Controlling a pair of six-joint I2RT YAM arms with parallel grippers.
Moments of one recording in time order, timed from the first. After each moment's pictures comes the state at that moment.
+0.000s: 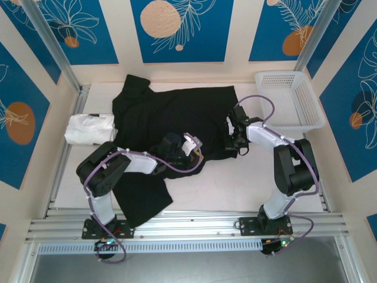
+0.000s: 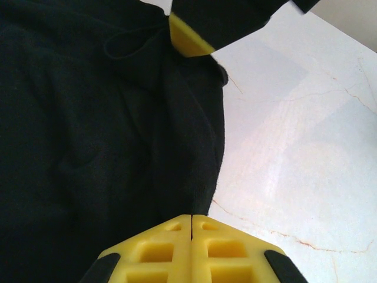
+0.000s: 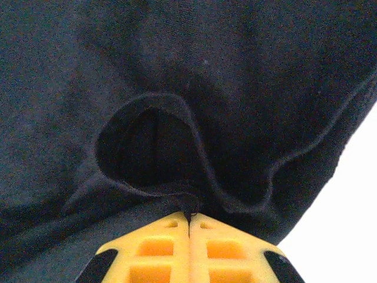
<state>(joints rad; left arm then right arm) -0.75 1.83 0.81 0.47 0.49 -0.09 0.29 1.66 1.09 -0.71 -0.06 0.21</state>
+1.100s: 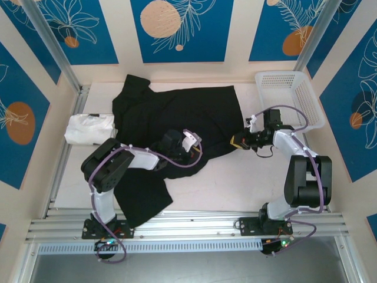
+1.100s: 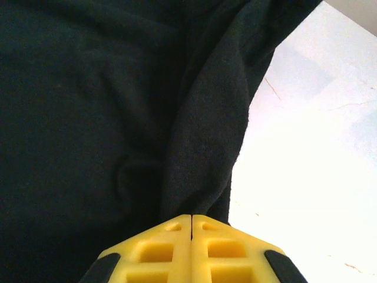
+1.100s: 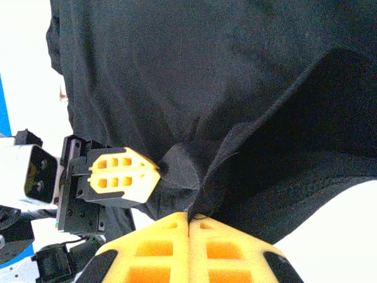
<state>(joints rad) -0.72 1.89 0.87 0.45 0.47 -0.10 -0.05 1.52 0.95 -0.63 -0.81 0.27</state>
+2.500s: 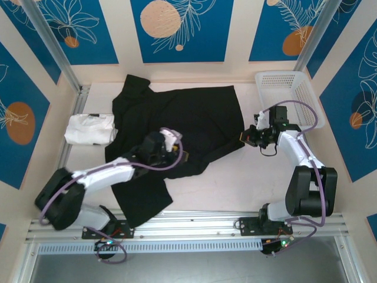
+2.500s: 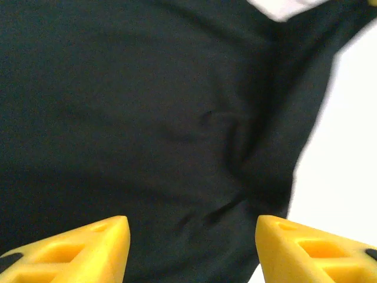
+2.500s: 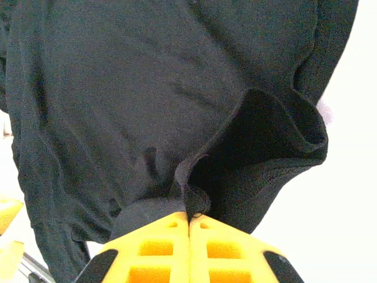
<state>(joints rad) -0.69 1.33 0.68 -0.01 0.11 -0.29 -0.08 1.42 0.98 -0.68 -0.59 0.28</state>
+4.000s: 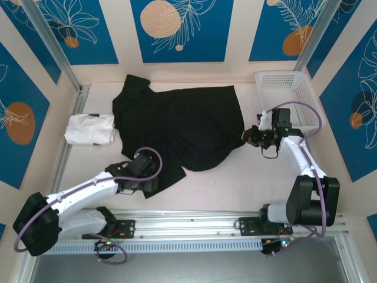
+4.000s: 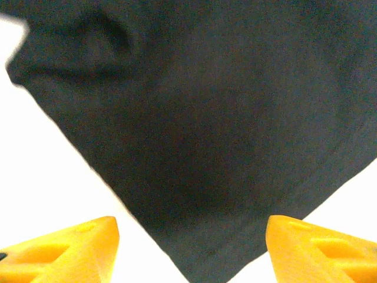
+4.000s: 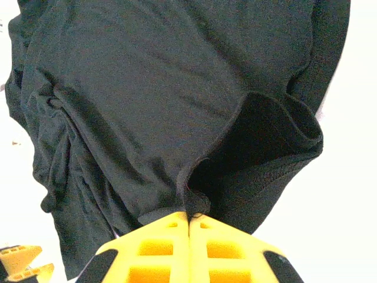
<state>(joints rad) -0.77 1.09 0.58 -0.73 -0.13 -0.58 -0.09 1.33 0.93 -0.62 -0.58 0.30</state>
